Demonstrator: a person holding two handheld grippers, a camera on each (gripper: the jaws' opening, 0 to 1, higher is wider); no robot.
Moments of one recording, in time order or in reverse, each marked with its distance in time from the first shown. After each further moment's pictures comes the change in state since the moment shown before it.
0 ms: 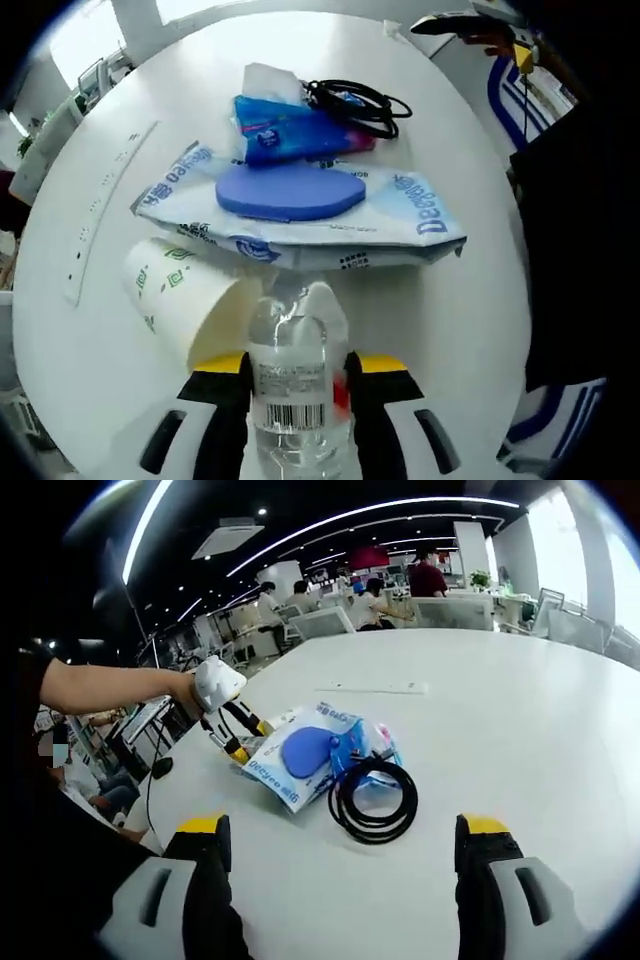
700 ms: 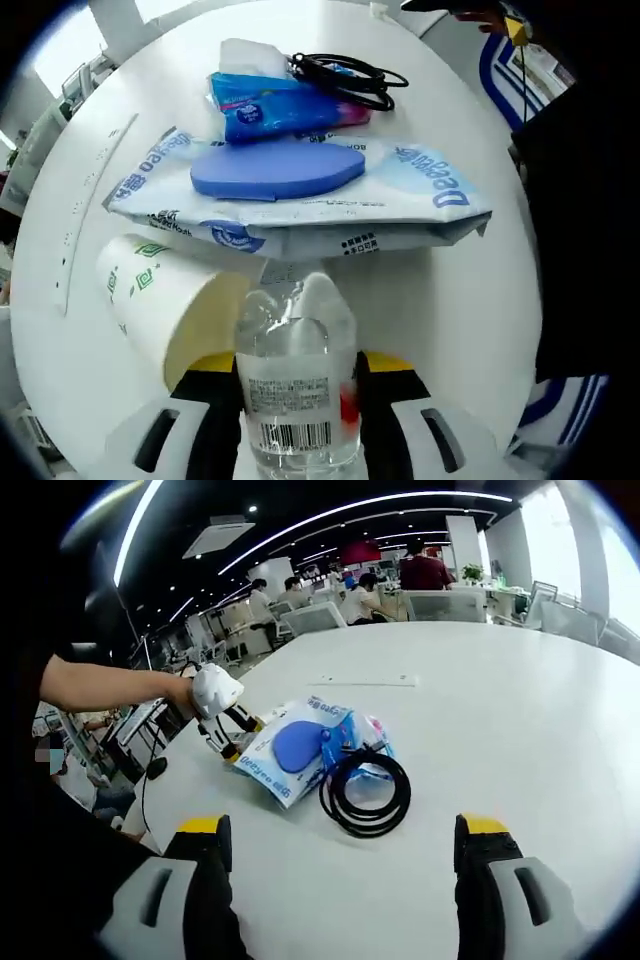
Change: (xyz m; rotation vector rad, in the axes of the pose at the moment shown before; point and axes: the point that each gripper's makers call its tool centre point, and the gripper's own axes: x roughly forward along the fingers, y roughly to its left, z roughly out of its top) left arm 0.016 0.001 -0.009 0.042 0.043 -0.011; right arm 0.002 -0.009 -0.006 0.026 0.017 -0.026
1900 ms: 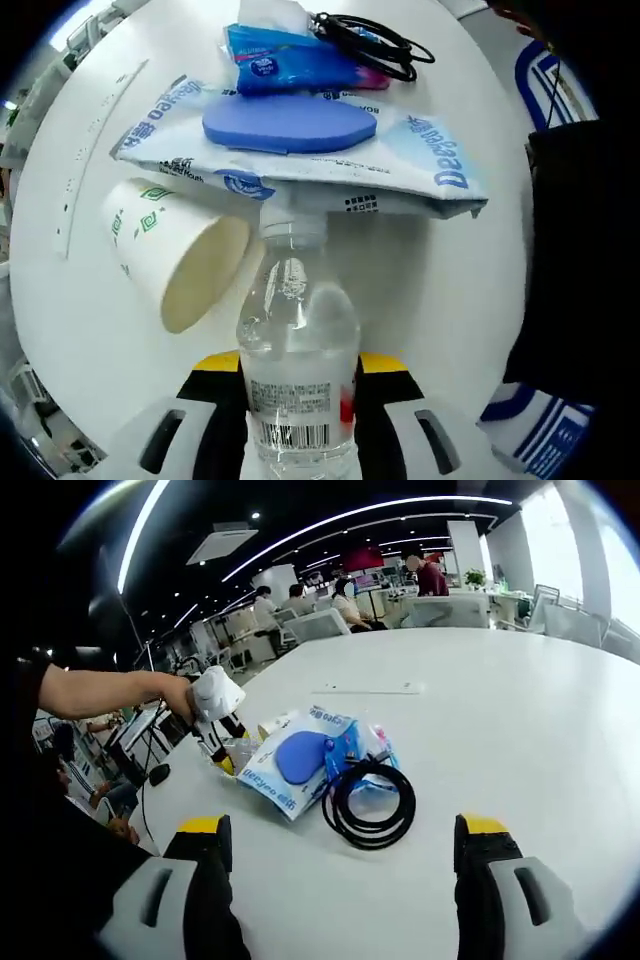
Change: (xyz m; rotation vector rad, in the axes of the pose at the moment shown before) left arm -0.024 -0.012 -0.026 -0.122 0.259 -0.009; right arm 0.008 0.002 0.007 0.000 -0.033 0.025
